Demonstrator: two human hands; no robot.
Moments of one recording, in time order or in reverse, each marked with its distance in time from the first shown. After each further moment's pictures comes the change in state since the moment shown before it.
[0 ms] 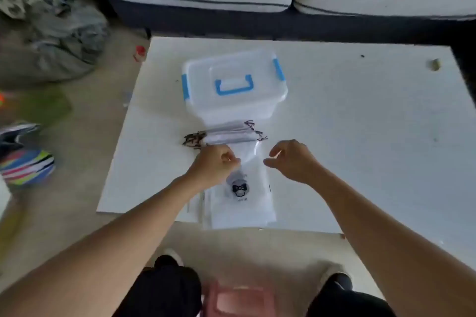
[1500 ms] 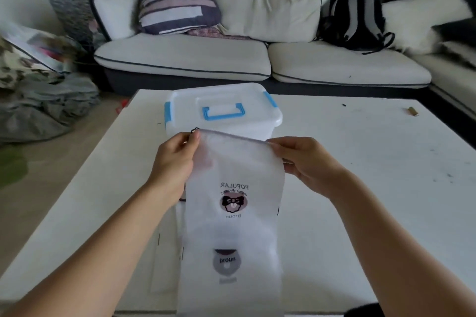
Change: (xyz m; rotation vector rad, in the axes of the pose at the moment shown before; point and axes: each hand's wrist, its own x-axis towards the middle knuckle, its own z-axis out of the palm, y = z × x) left_hand 0.060 -0.025 0.002 -0.884 0.451 0.167; right_hand 0.049 0.029 0.007 0.841 0.074 -0.381
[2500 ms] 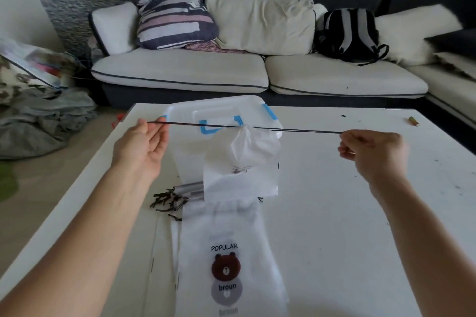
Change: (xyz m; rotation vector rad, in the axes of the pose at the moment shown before) left_hand 0.060 0.036 -0.027 -0.639 0.138 -0.131; right_hand -0.004 -0.014 -0.081 -0.292 0.791 -0.305
